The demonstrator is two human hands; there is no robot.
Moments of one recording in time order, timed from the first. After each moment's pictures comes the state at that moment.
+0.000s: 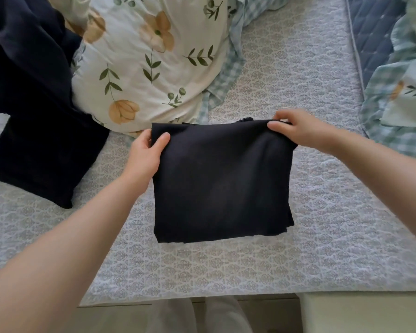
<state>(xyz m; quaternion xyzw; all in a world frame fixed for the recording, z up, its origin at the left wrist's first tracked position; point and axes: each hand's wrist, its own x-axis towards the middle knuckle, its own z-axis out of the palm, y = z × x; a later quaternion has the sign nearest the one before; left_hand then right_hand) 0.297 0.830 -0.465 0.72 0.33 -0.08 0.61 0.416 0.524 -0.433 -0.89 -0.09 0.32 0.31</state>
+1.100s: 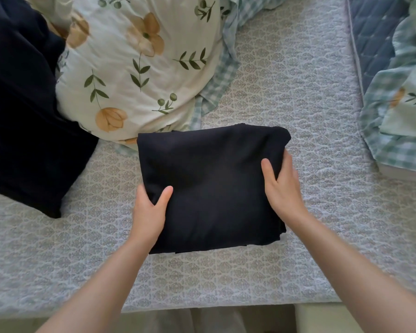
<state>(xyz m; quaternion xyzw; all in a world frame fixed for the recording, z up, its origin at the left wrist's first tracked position) 0.220 0.788 -0.485 0.73 0.41 -0.11 0.53 0.311 0.536 -0.477 -0.86 0.18 0.20 0.44</state>
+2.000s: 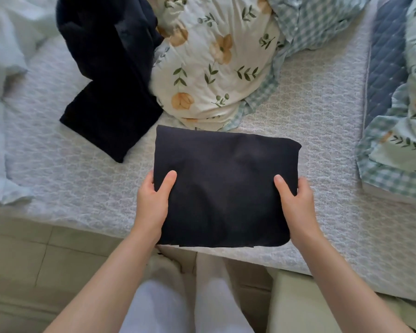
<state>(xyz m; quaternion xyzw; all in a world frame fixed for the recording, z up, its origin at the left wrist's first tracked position) 0.140 0.808 -0.333 0.59 0.48 0.00 0.65 0.234 0.574 -0.326 -0.80 0.21 0.23 0.52</state>
